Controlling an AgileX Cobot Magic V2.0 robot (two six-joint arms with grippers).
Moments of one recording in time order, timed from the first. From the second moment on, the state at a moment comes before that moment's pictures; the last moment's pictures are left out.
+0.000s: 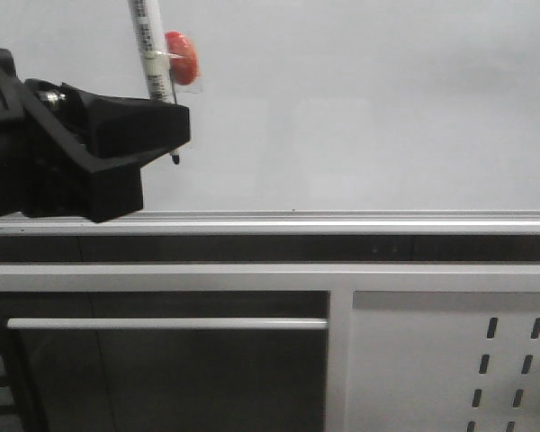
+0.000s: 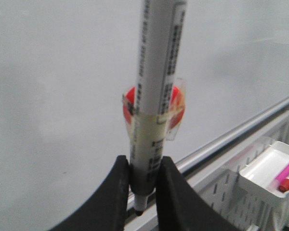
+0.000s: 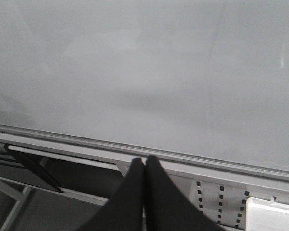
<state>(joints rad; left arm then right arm) -0.72 1.51 -0.30 0.12 -1.14 -0.07 0.11 0.63 -0.77 0.32 0.71 -0.13</state>
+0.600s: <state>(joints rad) -0.72 1.42 -0.43 0.56 -0.77 -0.13 0.14 0.65 -0.77 0.41 0.78 -0.17</state>
